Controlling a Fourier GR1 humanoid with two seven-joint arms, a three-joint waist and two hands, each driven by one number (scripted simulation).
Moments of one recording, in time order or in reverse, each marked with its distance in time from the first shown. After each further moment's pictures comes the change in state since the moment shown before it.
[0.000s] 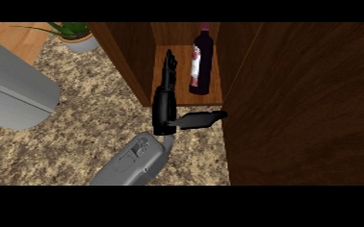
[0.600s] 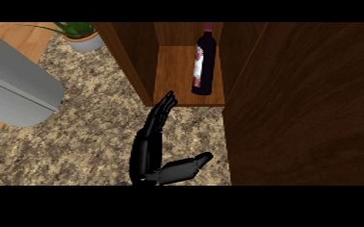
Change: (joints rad) left arm 0.356 0.118 -0.135 -0.387 -0.052 -0.061 0.003; right arm 0.039 -0.018 -0.056 -0.008 -0.002 0.021 0.007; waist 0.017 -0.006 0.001
